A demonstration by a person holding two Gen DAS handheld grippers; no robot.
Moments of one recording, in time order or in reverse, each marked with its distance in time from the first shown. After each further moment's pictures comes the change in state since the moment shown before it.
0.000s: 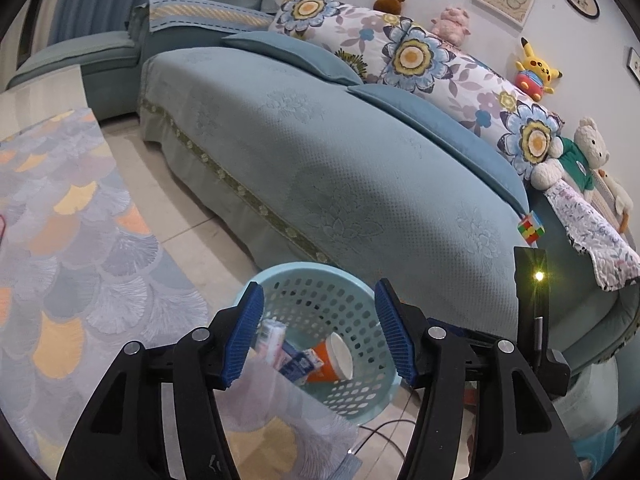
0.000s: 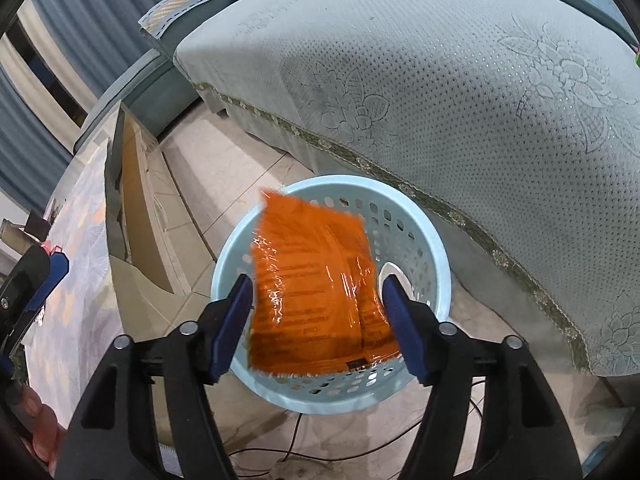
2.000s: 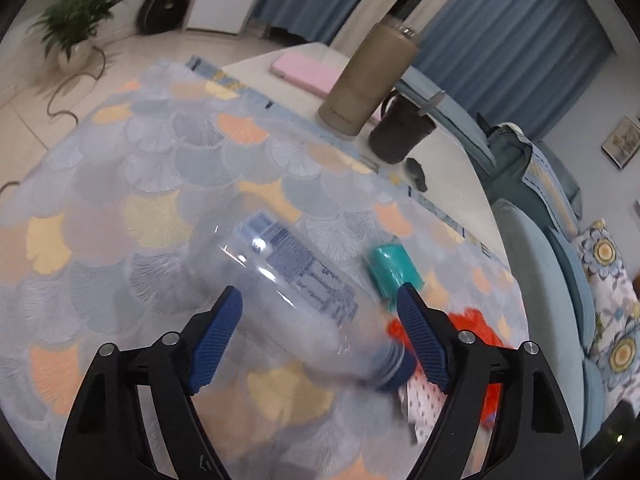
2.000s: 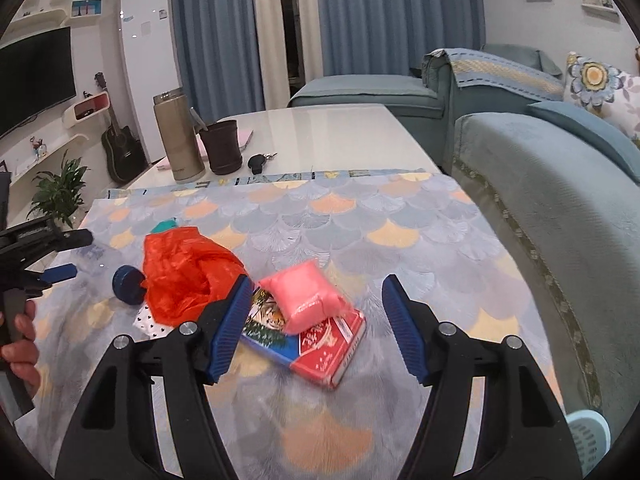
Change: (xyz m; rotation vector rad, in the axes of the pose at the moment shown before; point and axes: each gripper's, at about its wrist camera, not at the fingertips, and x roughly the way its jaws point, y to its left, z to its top) left arm -0.295 0.401 -0.036 -0.876 -0.324 0.690; right arm 0.055 0.441 -0.034 -0.731 -0.232 0.396
